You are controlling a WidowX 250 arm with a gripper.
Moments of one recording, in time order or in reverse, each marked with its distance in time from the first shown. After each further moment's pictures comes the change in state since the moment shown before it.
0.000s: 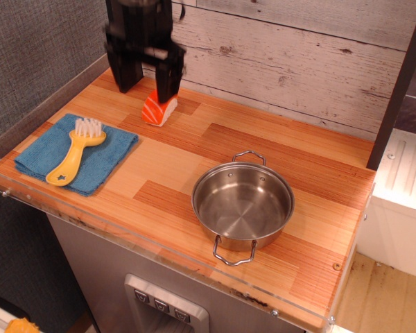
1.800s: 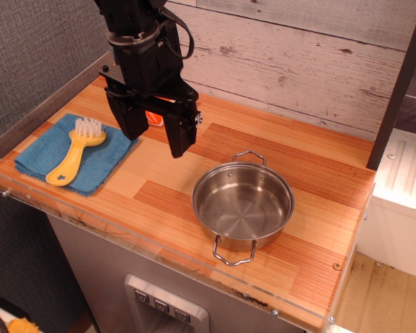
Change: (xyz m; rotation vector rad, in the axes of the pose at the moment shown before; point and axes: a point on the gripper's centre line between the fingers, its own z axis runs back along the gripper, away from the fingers) arm -0.068 -0.056 0.005 -0.119 -0.048 -0.012
